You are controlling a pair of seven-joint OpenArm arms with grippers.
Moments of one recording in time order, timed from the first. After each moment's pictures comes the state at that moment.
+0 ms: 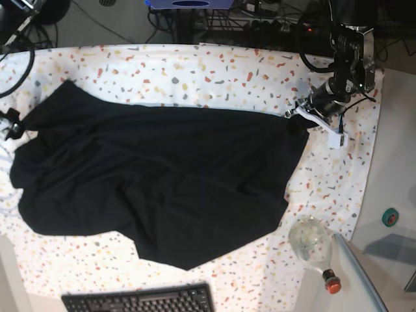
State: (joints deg) left arm 9.4 -15.7 -12.9 67.5 -38.7 -26.6 30.1; right arm -3.9 12.5 46.3 81.5 26.4 25.4 -65.7
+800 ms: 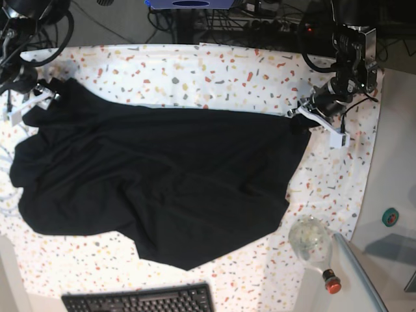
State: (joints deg) left arm 9.5 -16.4 -12.9 67.5 -38.7 -26.7 30.1; right arm -10.1 5.2 41.6 75.9 26.6 25.4 -59.3
